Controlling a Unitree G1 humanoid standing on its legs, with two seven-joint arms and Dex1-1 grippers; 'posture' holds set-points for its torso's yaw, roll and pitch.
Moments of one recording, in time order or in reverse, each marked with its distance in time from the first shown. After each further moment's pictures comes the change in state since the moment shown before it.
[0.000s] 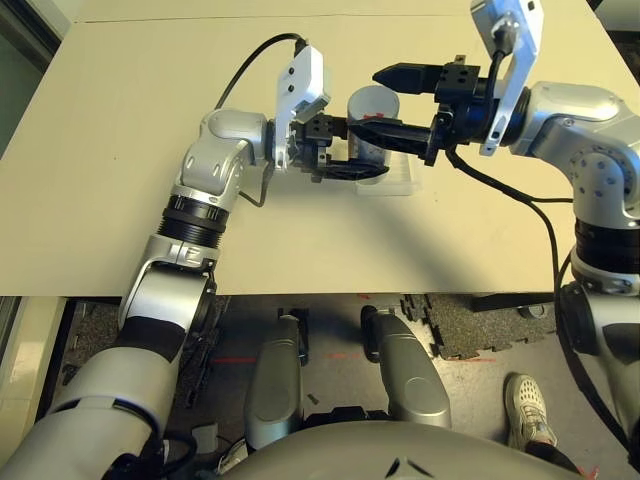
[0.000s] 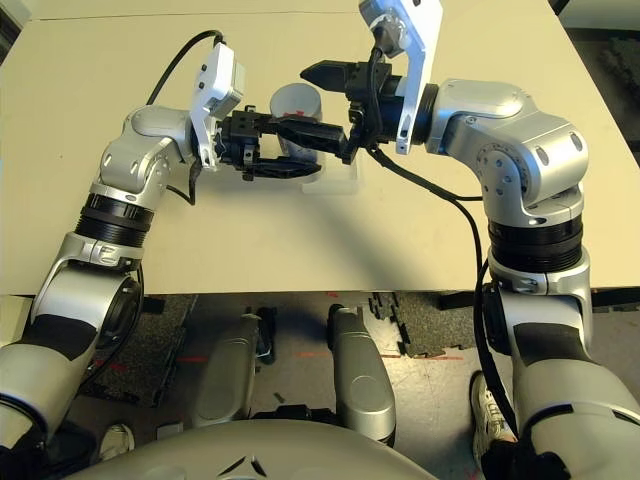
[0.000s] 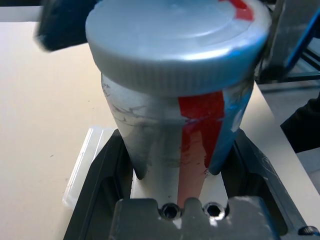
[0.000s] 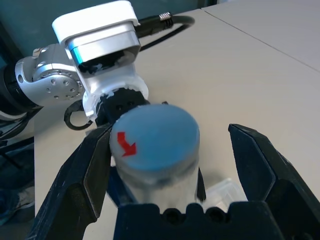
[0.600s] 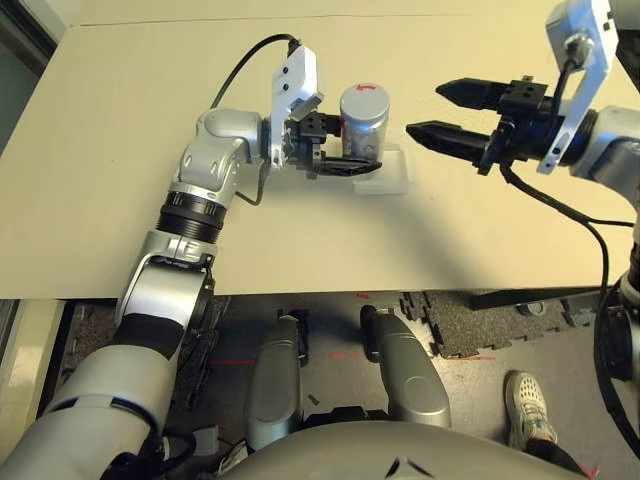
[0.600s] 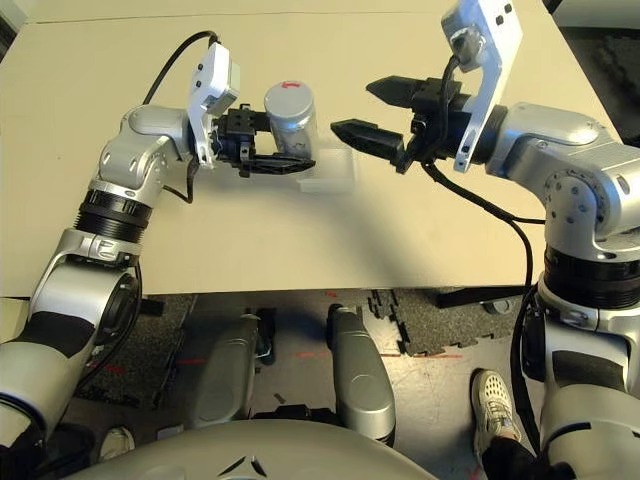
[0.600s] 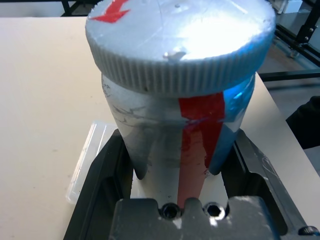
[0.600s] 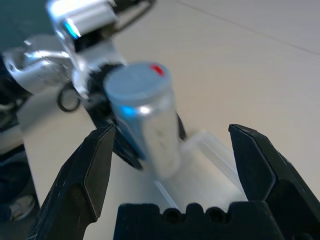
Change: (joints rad) left arm -0.025 -0.001 0.004 0.115 0.009 -0.075 -0.015; right arm 0.110 -0.073 -0.132 -0.143 0.126 0.134 -0.113
